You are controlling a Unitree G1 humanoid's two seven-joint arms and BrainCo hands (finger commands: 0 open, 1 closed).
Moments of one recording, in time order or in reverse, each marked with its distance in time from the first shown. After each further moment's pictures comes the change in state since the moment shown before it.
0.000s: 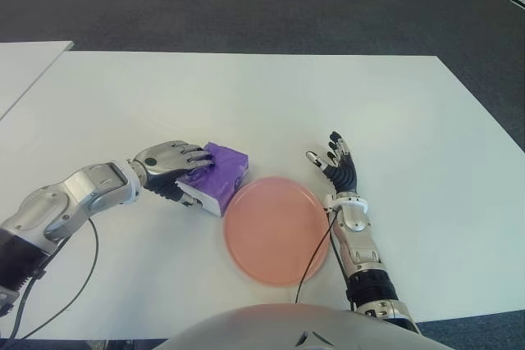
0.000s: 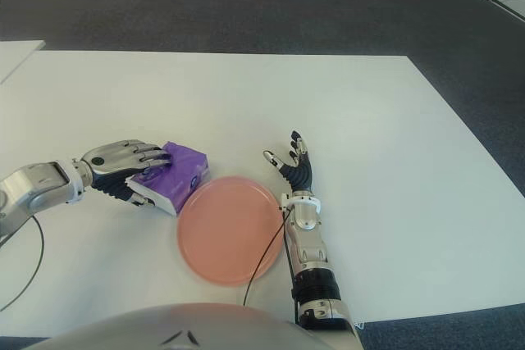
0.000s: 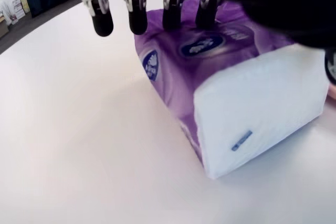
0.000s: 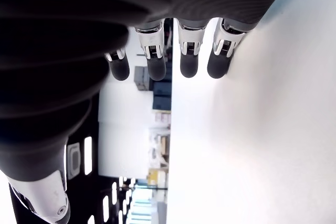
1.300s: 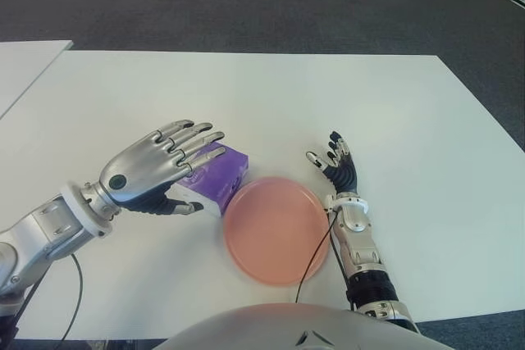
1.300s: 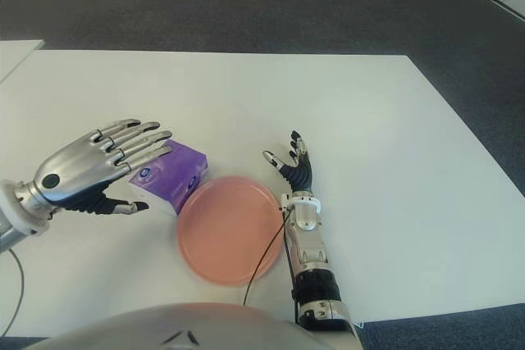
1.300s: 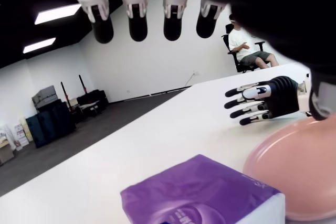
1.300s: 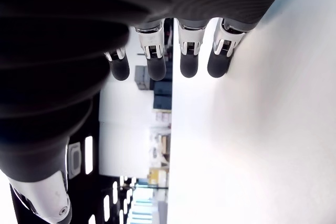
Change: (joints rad) left arm 0.337 -0.133 0.459 -0.294 0.128 -0.168 0.395; right arm 0.005 0.002 0.002 -0.002 0.001 -0.005 0.005
